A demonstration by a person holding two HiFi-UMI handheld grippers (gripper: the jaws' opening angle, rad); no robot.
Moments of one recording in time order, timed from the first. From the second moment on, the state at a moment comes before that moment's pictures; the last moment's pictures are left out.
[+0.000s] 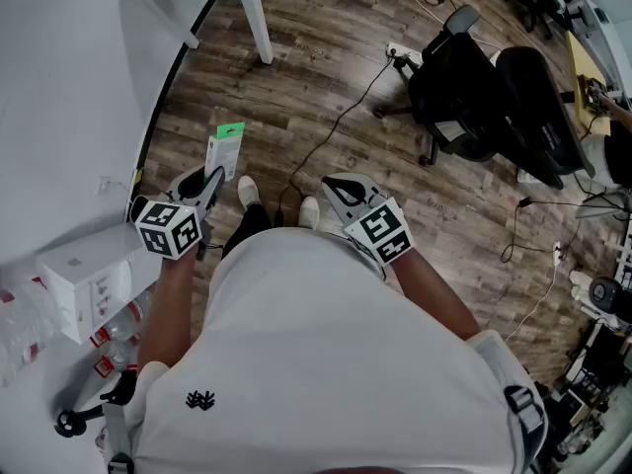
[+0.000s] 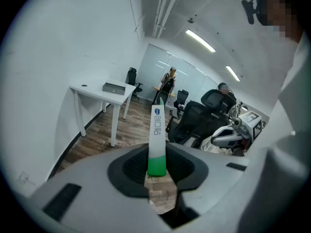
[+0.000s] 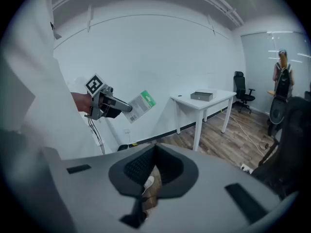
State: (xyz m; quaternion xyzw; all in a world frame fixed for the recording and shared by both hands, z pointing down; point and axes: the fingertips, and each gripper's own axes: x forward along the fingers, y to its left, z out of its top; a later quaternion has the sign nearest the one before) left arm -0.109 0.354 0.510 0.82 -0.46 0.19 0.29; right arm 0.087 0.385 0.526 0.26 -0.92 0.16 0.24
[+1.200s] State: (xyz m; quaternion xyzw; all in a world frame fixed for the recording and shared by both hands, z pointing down) left arm -0.121 0.248 0.507 0.83 -0.44 0.19 0.30; right arm 0.084 0.280 0.518 0.32 -0.90 0.18 0.24
